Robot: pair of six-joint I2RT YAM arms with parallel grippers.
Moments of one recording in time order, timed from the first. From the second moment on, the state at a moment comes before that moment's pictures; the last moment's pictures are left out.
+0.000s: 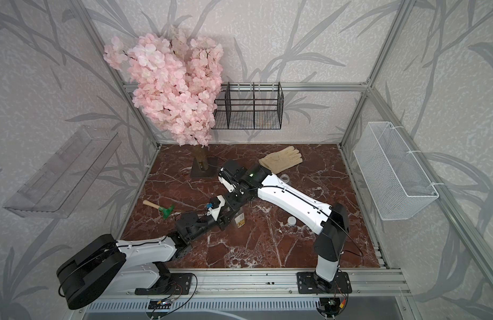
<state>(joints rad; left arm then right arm) -0.75 1.26 0.23 0.98 0.15 0.01 0.95 1.78 1.79 -1.15 -0.05 0.25</state>
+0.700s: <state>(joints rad) -0.75 1.27 0.24 0.98 0.16 0.01 0.95 1.73 1.73 -1.10 -0.03 0.21</state>
